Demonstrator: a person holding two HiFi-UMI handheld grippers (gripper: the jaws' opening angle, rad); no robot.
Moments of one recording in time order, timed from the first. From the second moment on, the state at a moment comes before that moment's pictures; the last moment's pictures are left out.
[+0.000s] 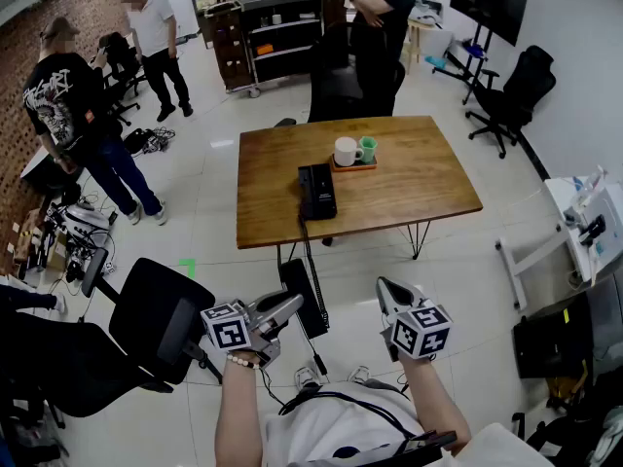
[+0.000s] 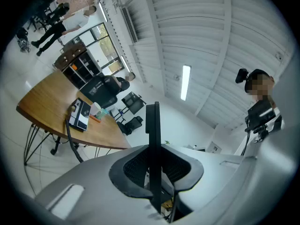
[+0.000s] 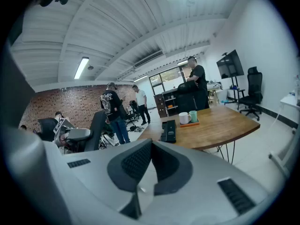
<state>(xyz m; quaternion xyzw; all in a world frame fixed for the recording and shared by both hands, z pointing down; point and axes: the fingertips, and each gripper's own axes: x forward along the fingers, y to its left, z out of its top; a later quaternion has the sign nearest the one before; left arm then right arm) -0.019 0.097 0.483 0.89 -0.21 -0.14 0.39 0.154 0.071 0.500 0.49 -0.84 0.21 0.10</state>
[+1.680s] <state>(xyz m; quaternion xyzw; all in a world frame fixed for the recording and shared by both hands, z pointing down) -0.071 0.036 0.480 0.90 -0.15 -0.13 0.39 0.095 0.033 0.511 0.53 -0.81 0.21 0.10</state>
